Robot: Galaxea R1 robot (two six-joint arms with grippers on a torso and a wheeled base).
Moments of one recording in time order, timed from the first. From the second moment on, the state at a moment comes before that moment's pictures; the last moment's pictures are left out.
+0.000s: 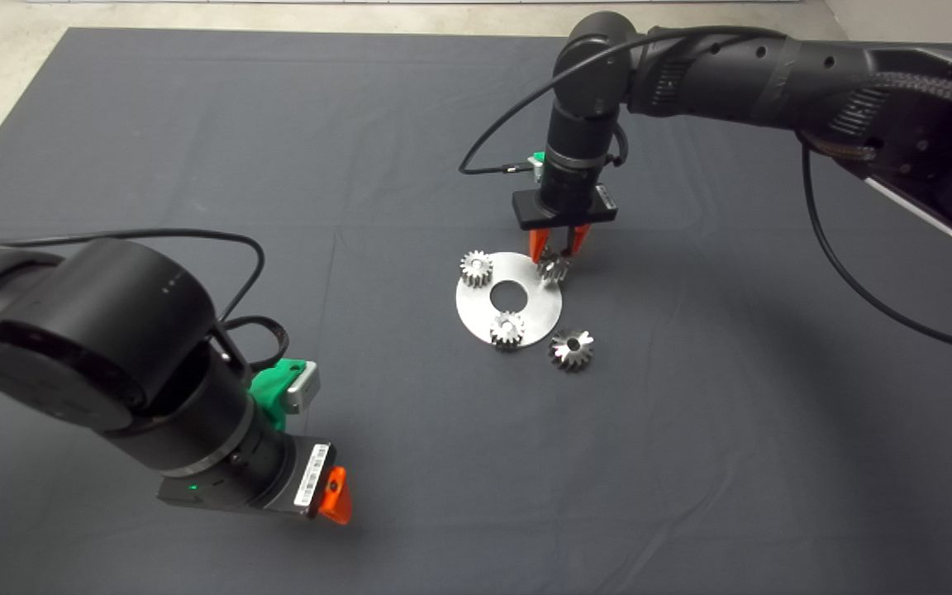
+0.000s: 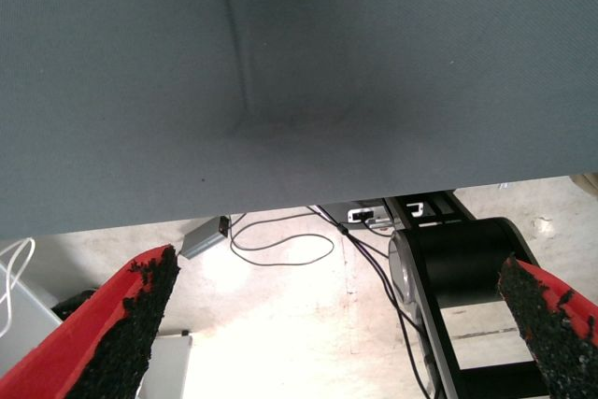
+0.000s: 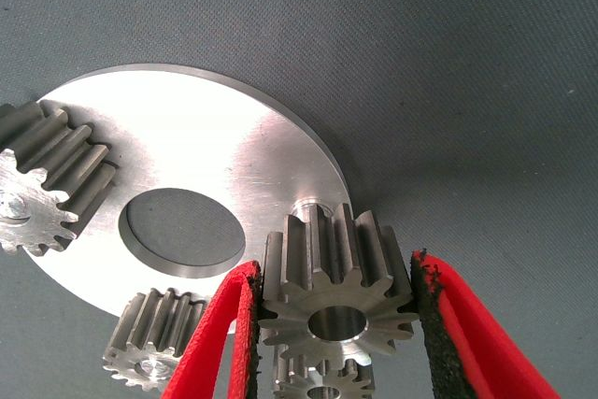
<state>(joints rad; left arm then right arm) -0.38 2.31 -0.52 0.10 1.52 -1.69 0.44 2.95 -1.79 -0.05 -1.53 1.06</state>
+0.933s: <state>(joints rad) -0.38 2.30 -0.52 0.10 1.52 -1.69 0.42 2.94 -1.73 -0.06 -1.54 1.08</state>
